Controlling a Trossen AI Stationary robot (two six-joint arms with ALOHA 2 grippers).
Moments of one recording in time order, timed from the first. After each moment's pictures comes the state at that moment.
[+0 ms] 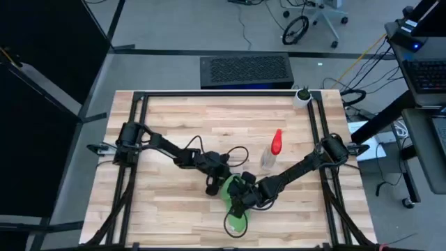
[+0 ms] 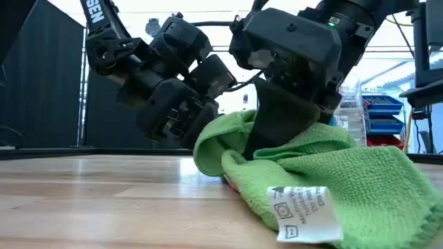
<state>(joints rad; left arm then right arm) -0.09 2.01 0.87 0.57 0.26 0.09 0.49 2.06 1.26 -0.30 0.29 0.83</state>
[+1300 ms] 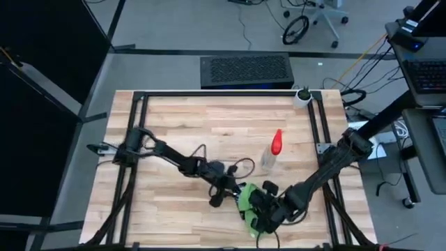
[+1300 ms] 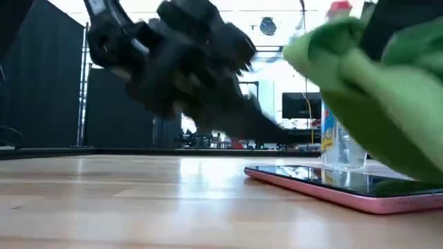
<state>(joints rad) -0.19 2.13 1.02 0.63 0.31 0.05 0.69 1.82 1.24 -0.54 0.41 1.06</state>
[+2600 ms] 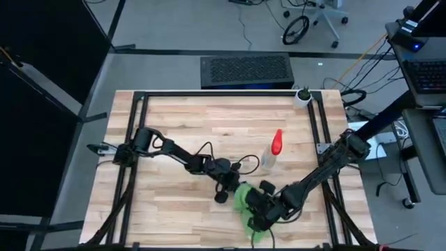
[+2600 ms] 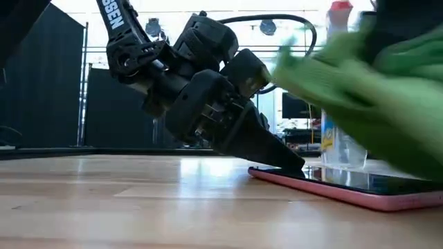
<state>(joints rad) -0.13 2.20 1.06 0.60 0.34 0.06 0.64 1.84 1.24 -0.52 0.37 1.01</state>
